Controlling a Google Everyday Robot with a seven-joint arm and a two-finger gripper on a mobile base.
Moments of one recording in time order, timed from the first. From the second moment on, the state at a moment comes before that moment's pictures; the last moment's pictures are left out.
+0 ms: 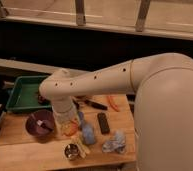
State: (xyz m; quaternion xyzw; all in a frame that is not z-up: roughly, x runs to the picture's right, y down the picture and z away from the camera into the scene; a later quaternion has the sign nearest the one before) arm -0.104 0.165 0.675 -0.35 0.21 0.44 0.80
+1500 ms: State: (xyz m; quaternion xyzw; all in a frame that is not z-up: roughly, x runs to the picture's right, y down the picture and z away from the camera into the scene) arm -0.106 0.117 0.742 -0.30 0.17 0.51 0.79
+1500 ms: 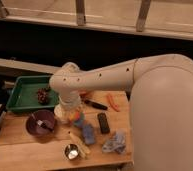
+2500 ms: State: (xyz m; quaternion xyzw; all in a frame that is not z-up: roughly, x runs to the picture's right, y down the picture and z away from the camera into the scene) arm -0.087 0.130 0.780 -0.32 0.20 0.52 0.77
